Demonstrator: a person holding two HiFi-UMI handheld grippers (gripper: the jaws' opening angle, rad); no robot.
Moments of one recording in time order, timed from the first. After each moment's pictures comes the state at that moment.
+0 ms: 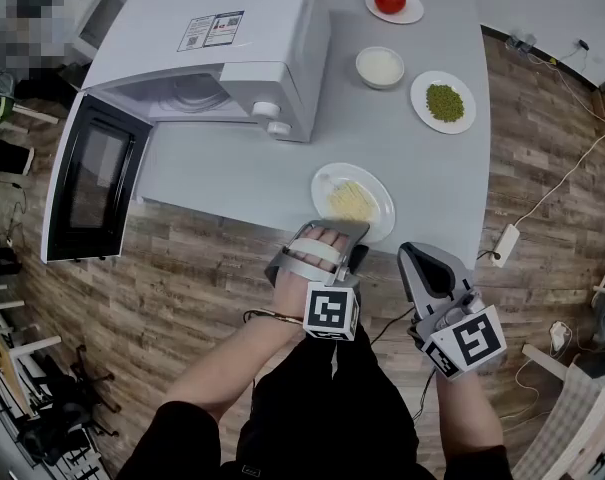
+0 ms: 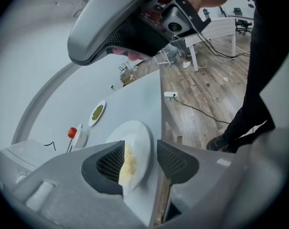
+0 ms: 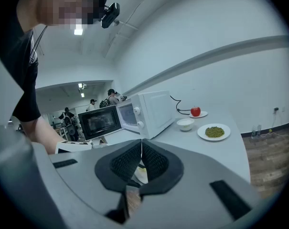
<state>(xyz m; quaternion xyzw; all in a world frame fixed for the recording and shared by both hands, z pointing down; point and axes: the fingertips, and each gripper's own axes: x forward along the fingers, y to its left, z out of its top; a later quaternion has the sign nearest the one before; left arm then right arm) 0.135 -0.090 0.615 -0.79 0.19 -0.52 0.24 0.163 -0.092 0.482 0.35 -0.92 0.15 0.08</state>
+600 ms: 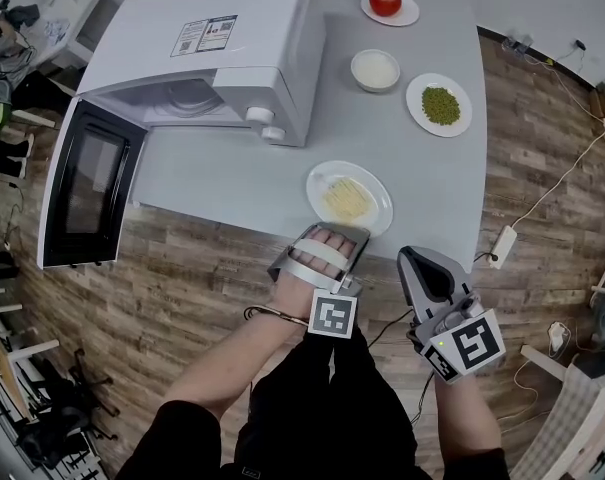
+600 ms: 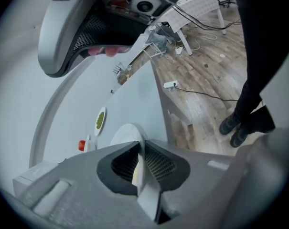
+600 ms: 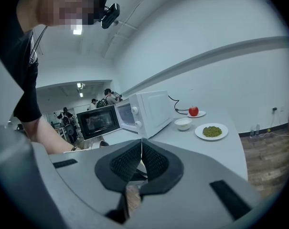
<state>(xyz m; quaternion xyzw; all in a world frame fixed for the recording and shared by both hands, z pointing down) 0.137 -0.108 0.623 -0.72 0.18 -0.55 0.38 0.169 -0.095 0.486 0.36 -0.92 0.15 0.08</state>
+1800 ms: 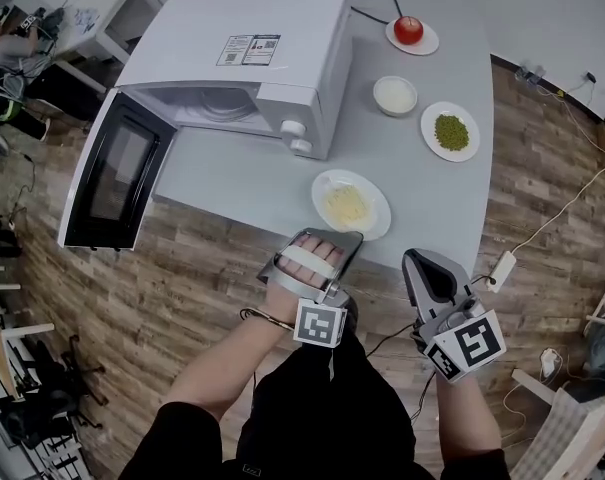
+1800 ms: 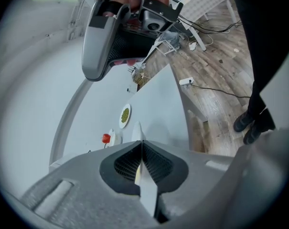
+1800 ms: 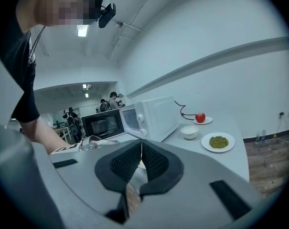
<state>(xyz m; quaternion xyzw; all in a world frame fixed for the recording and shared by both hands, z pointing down) 0.104 -0.110 0.555 -0.71 0.27 -0.52 0.40 0.158 -0.101 0.449 0.33 -0.93 0.14 0.07</state>
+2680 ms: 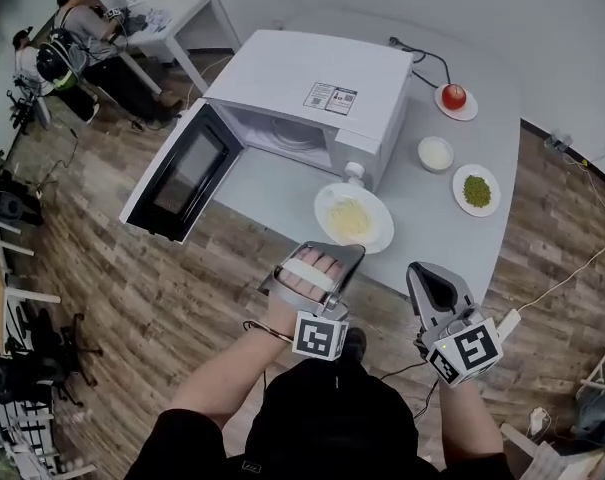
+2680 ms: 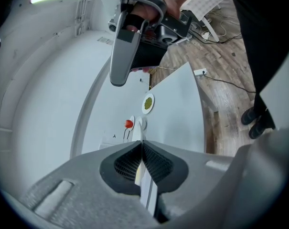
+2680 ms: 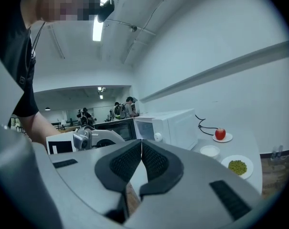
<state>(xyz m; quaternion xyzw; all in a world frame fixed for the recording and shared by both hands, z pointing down) 0.036 -0.102 0.451 -0.65 0.35 -0.54 0.40 0.105 -0.100 0.379 0.26 -0.96 0.09 0.05</state>
